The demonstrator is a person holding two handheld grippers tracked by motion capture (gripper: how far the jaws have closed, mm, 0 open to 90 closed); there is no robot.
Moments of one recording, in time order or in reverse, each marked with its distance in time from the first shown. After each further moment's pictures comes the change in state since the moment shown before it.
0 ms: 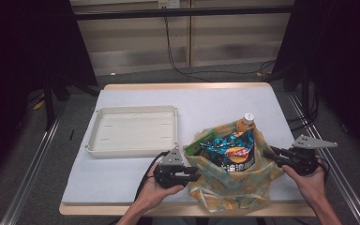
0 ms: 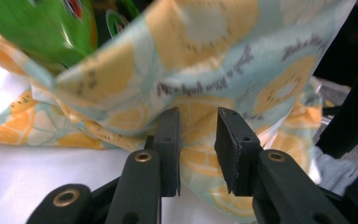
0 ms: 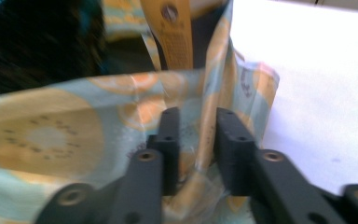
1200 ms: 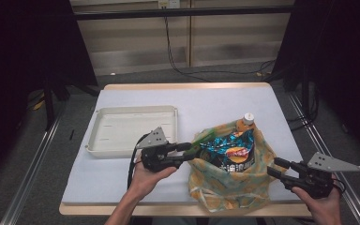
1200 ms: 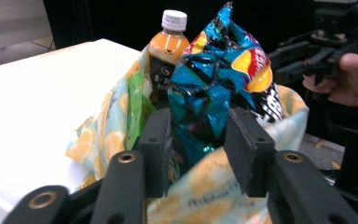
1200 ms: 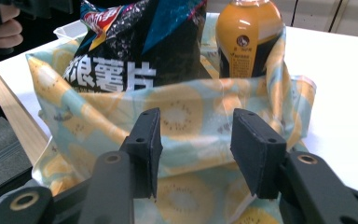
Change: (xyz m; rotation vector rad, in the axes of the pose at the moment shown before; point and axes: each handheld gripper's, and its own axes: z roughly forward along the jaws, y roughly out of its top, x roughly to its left) left arm 0.010 0.049 -0.043 -0.237 0.035 -0.012; right arm 0.045 -0.010 -0.050 -0.084 0.059 -0.017
